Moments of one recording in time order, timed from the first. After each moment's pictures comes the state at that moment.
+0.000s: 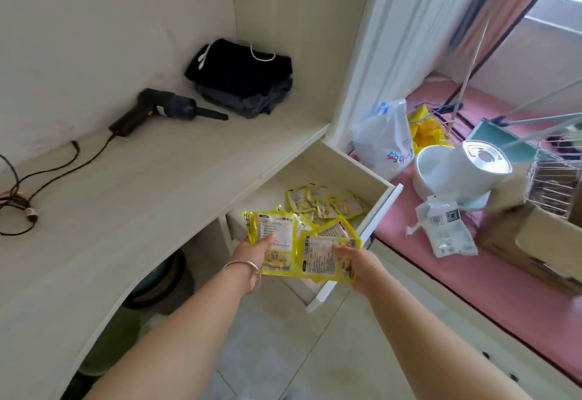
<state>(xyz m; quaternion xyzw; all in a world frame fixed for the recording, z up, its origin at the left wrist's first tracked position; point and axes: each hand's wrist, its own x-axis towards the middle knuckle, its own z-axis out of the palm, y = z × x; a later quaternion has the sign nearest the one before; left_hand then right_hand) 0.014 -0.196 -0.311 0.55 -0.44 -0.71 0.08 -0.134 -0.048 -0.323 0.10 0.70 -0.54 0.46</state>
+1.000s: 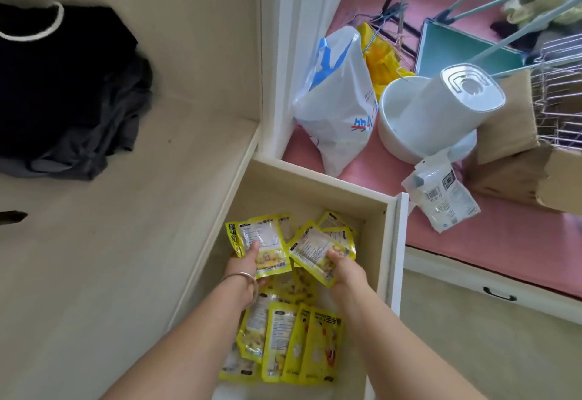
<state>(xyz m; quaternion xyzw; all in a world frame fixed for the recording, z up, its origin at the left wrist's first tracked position) -0.272 -0.341 -0.492 0.61 -0.43 -0.66 -0.09 -0.326 -0.184 -0.490 0.48 0.56 -0.61 0.29</state>
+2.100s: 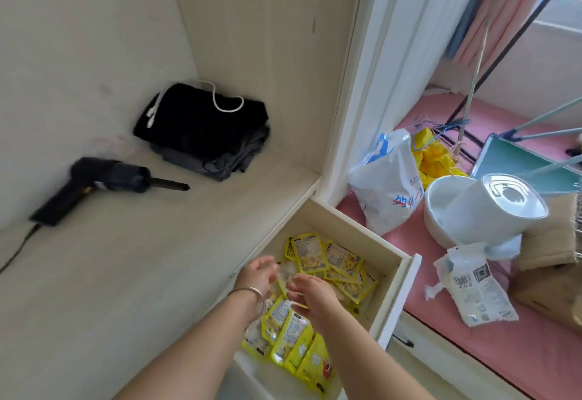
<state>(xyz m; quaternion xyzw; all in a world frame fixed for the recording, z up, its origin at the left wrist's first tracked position) -0.180 -0.318 -0.356 0.52 -0.50 -0.69 0.04 -0.243 -0.215 -0.346 0.13 0.67 -0.54 0.49</state>
